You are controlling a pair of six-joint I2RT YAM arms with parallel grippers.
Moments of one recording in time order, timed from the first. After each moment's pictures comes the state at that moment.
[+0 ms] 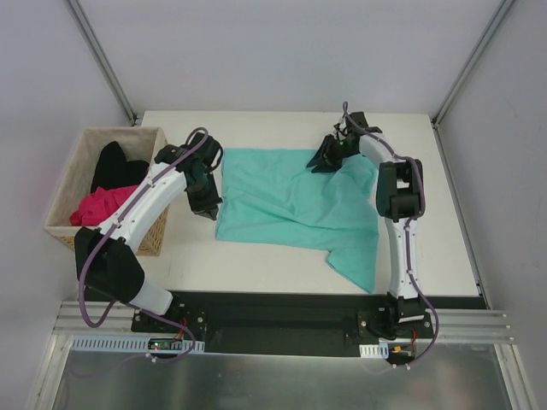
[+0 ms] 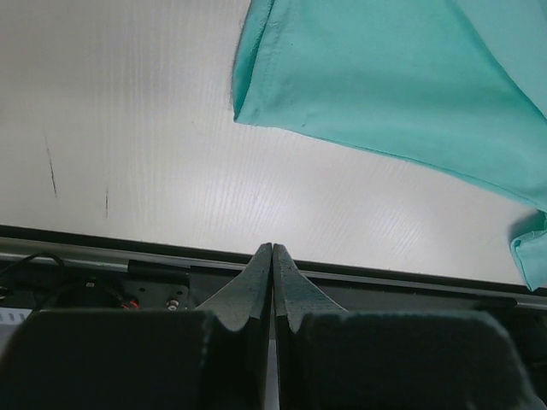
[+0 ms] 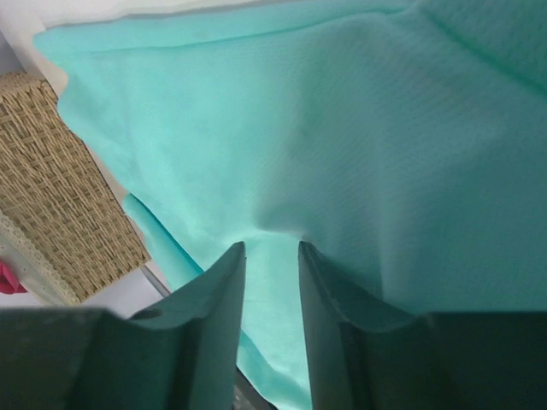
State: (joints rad) left arm -0.38 1.48 1.36 -1.23 0.02 -0.68; right arm 0.17 2.50 2.07 -0.69 -0.70 0.59
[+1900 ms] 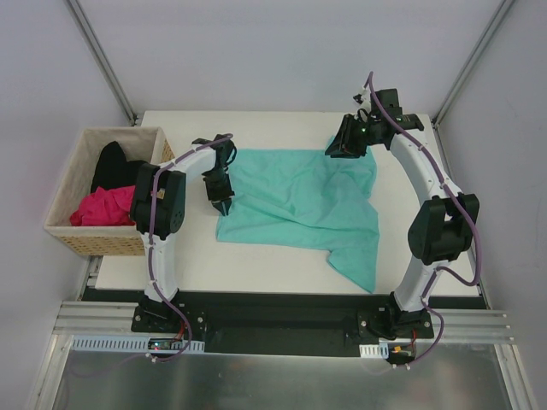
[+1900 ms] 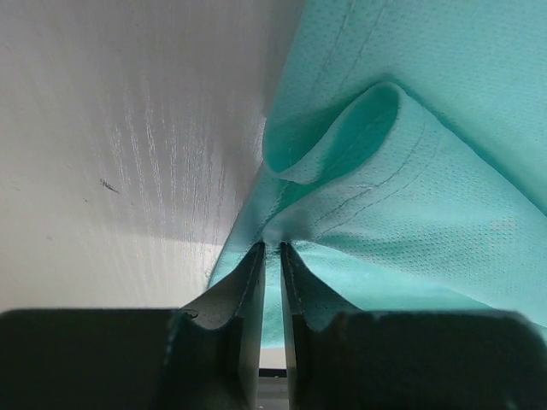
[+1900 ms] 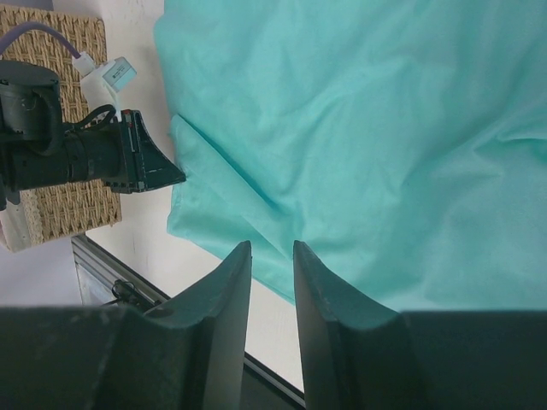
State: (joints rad) left arm -0.29 2.09 1.54 -1.02 0.08 -0.53; right arm 0.20 1.83 1.75 -0.81 -0.50 0.39
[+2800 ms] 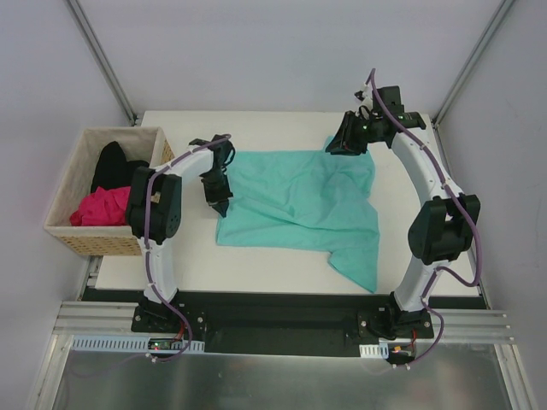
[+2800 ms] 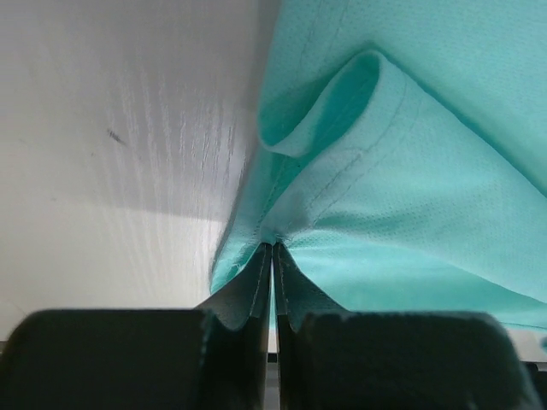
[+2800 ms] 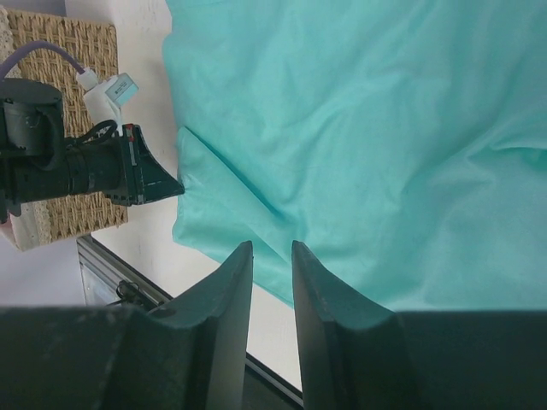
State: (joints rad) left arm -0.29 2.04 1.50 -1.04 0.09 -0.54; right arm 0.19 1.83 1.77 -0.82 -0.51 0.40
